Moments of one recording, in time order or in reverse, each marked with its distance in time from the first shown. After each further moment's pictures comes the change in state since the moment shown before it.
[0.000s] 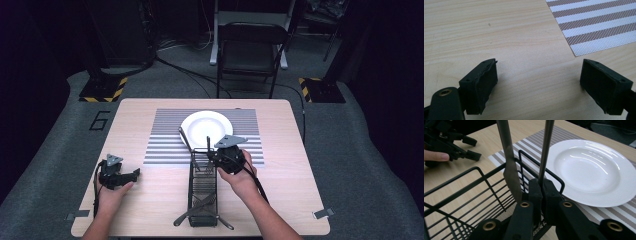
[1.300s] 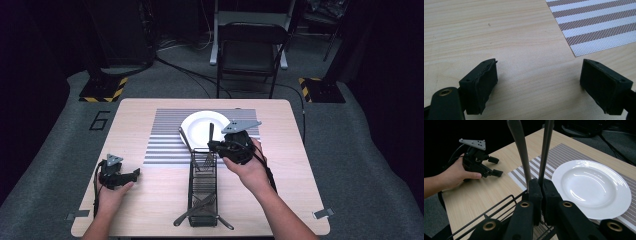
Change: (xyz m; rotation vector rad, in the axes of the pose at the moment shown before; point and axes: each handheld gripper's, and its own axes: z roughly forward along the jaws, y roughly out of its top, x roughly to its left) left arm 0.000 0.000 0.000 0.000 0.000 0.001; right arm 0.001 0.051 -0.059 -0.045 0.093 0.021
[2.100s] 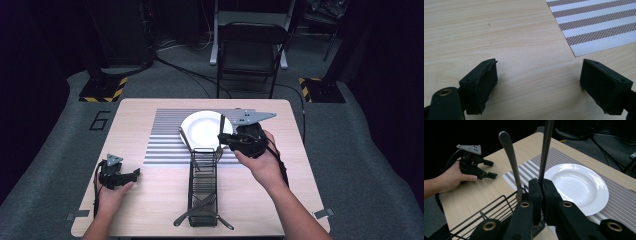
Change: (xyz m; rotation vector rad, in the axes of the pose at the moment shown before) left arm 0.000 0.000 0.000 0.000 0.000 0.000; right arm -0.012 0.014 -0.033 -0.006 -0.034 -0.007
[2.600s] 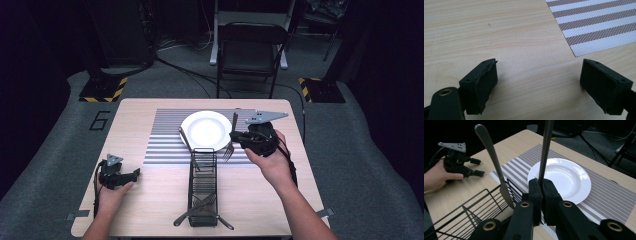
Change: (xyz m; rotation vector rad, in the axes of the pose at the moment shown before) left arm 0.000 0.000 0.000 0.000 0.000 0.001; right arm -0.021 -0.012 -0.013 0.005 -0.071 0.031
